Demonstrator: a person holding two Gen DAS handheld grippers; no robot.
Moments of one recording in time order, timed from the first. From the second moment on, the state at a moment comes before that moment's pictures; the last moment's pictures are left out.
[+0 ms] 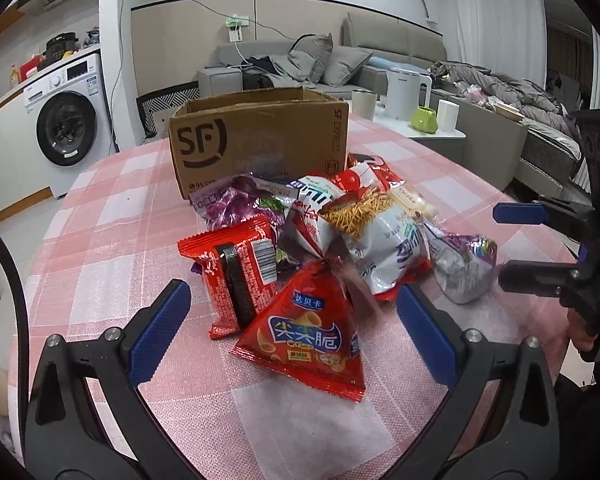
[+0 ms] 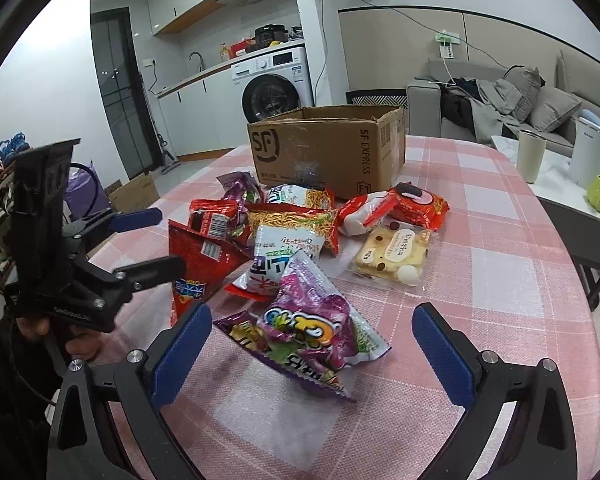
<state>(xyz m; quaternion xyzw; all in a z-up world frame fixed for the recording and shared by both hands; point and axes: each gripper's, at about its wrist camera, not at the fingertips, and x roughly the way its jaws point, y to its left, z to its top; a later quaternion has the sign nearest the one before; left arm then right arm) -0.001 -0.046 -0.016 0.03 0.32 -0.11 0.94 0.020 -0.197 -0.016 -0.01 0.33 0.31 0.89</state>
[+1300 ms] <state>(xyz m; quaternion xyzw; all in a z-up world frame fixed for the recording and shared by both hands) 0.017 -0.037 -0.034 -0.01 0.38 -0.16 0.91 0.049 -0.195 -0.040 0.00 0.40 0.27 0.88</state>
